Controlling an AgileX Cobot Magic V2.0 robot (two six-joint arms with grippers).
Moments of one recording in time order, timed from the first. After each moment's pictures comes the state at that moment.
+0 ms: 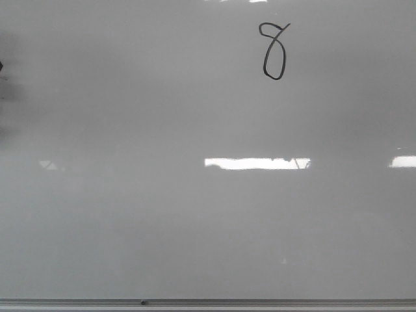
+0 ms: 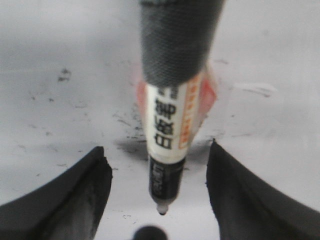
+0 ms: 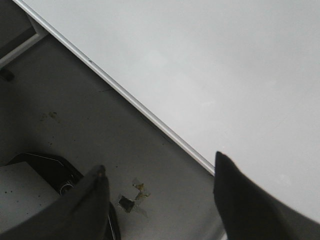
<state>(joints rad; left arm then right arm) -0.04 1.54 -1.05 0.10 0.52 -0.09 0.50 0.65 -0.97 0.06 1.18 -0.20</state>
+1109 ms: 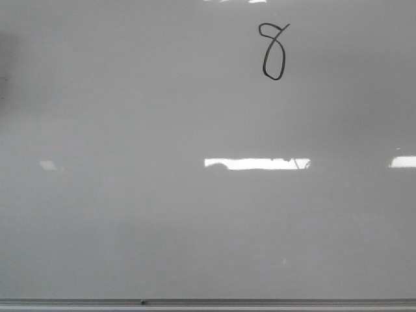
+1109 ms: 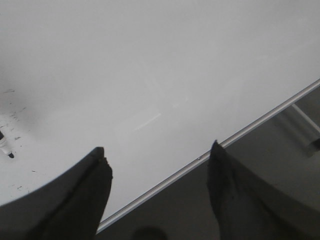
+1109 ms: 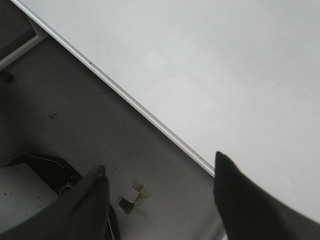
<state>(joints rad) -0.56 0.86 -0.97 0.05 0.89 0.02 0.50 0.65 -0.97 0.06 1.18 -0.20</state>
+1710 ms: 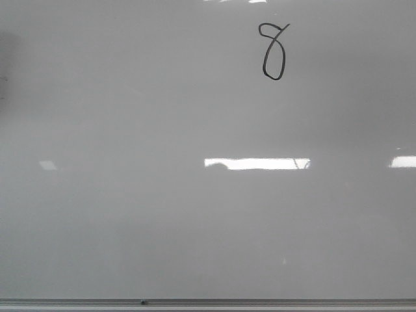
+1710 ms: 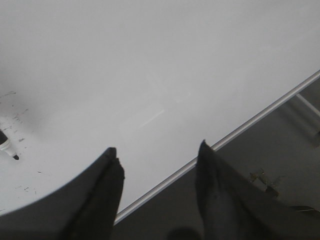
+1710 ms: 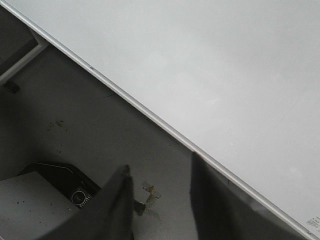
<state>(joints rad) -0.56 0.86 -0.97 0.05 0.90 0.06 0.50 0.65 -0.97 0.06 1.18 -0.12</state>
